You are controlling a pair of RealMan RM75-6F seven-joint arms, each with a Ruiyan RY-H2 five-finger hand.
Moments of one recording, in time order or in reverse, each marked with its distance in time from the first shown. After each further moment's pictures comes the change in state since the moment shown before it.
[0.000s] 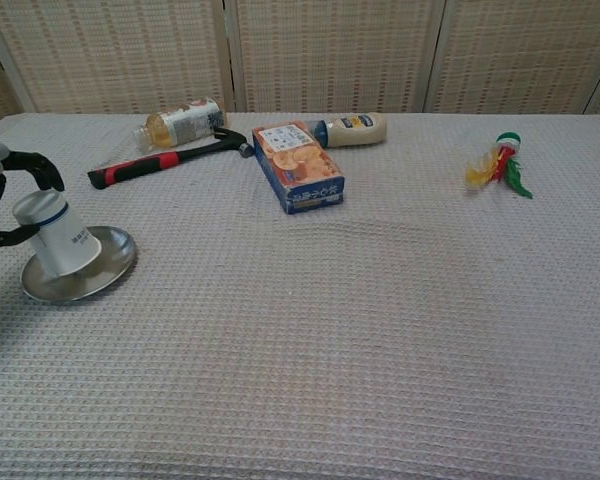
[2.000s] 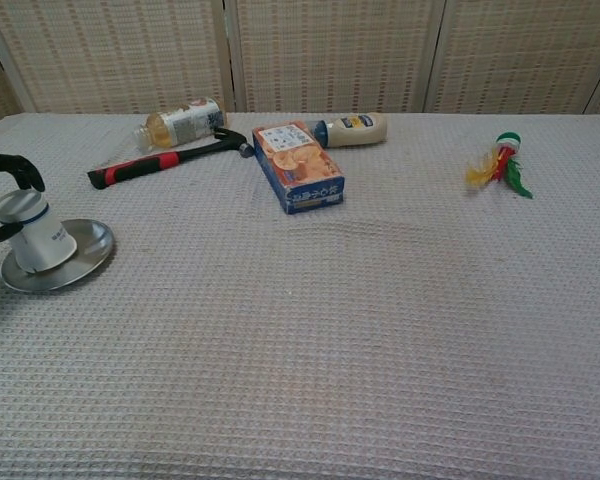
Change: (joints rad) left arm -0.014 -0.039 -0.017 0.153 -0.050 -0.033 -0.043; right arm 0.000 0.001 -0.006 -0.006 0.000 -0.007 -0.003
